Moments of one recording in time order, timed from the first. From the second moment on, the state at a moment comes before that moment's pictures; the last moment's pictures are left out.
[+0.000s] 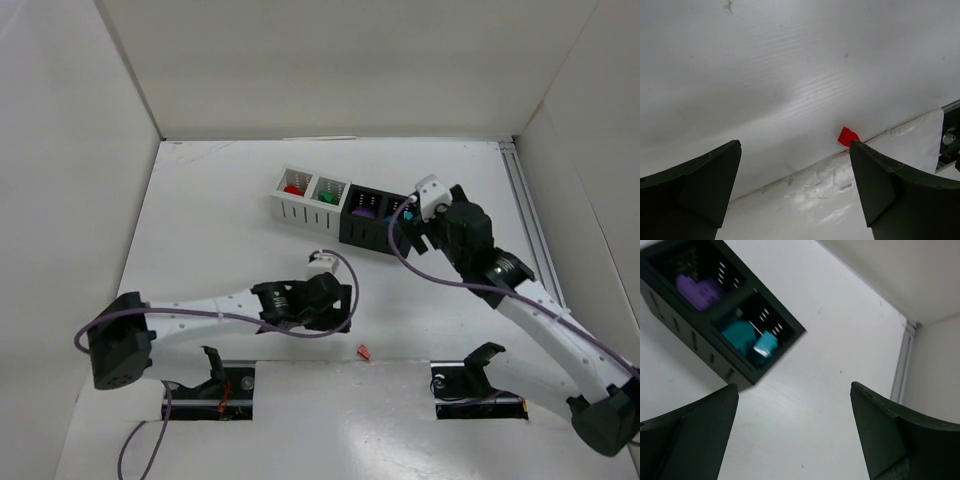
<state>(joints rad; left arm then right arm) -1.14 1.21 0.72 -0.46 -0.21 -0.93 0.58 1.00 0.90 -0.27 0.31 -0.37</state>
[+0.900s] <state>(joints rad) -1.43 1.81 1.16 -0.65 -0.24 -1.03 0.47 0.70 0.78 -0.45 0.45 -0.35</state>
